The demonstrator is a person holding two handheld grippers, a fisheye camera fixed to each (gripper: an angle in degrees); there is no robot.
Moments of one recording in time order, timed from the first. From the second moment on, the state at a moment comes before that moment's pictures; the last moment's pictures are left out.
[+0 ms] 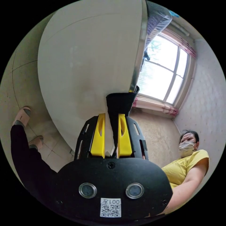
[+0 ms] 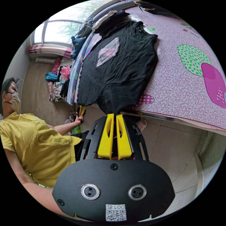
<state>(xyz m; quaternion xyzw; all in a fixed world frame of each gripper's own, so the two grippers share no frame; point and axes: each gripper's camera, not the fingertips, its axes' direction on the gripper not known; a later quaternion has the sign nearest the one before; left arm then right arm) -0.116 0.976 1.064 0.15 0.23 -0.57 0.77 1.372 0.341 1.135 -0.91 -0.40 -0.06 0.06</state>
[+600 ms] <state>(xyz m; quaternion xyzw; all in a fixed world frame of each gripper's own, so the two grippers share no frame) -0.033 0.869 0.957 0.08 0.16 -0.50 0.85 1.357 0.322 1.173 -0.90 -0.43 0.00 0.07</state>
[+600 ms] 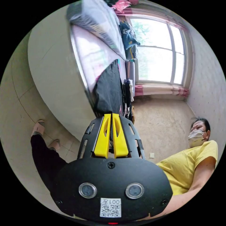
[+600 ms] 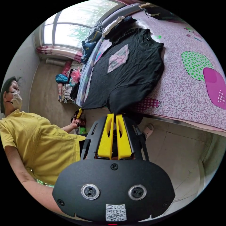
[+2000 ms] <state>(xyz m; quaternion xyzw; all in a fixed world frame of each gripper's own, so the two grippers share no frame) -0.085 0.505 0.998 -0.17 0.04 -0.60 0.78 1.207 0.495 1.269 -0.93 -0.15 0.30 0.16</state>
